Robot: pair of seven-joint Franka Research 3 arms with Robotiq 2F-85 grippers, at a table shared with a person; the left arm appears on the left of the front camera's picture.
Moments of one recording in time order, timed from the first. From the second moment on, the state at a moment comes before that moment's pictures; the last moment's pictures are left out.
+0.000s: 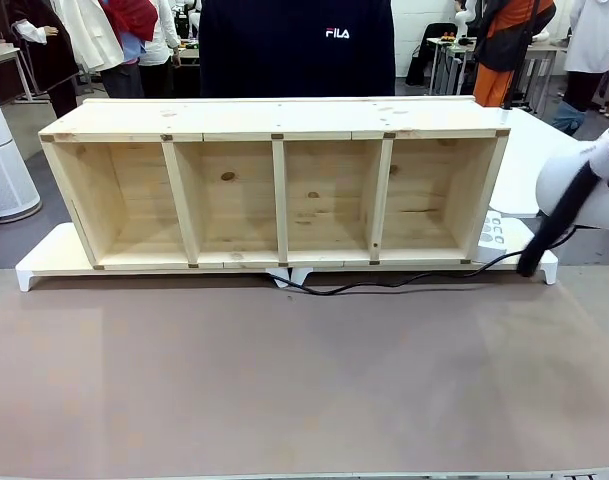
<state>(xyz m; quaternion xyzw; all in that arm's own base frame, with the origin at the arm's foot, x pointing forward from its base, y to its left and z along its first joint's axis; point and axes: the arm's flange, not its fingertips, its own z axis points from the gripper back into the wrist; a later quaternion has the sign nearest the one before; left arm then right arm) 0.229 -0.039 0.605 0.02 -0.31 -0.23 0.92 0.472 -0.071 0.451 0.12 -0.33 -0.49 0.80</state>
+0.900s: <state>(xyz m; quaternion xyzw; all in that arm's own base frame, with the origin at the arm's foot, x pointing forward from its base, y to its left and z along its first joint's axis) 0.229 -0.039 0.605 0.02 -0.31 -0.23 0.92 0.462 -0.016 0.489 0.09 -0.39 -0.44 0.81</state>
